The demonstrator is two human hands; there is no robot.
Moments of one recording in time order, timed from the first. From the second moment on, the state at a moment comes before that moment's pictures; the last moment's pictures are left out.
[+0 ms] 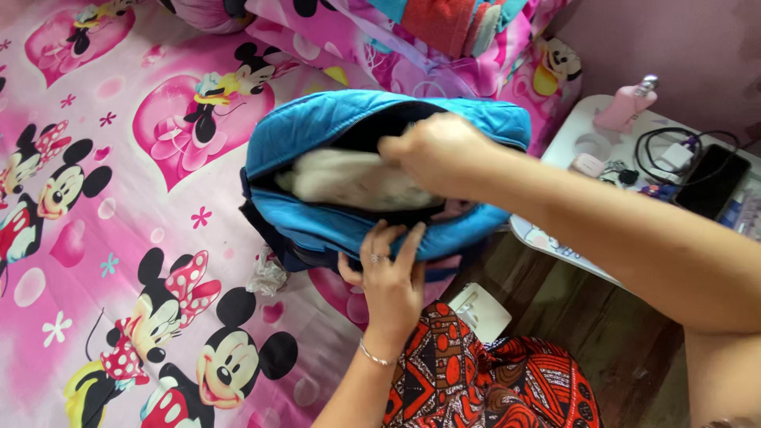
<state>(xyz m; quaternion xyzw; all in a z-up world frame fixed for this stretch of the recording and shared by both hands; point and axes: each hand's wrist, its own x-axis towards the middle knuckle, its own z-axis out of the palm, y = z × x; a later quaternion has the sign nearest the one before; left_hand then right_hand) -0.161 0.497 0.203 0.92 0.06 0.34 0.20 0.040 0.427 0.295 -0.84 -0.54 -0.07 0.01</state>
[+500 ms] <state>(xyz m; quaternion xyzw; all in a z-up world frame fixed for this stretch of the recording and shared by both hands) -0.133 0.433 0.202 0.91 0.14 0.36 0.17 0.035 0.099 0.393 -0.92 -0.17 -0.12 0.32</state>
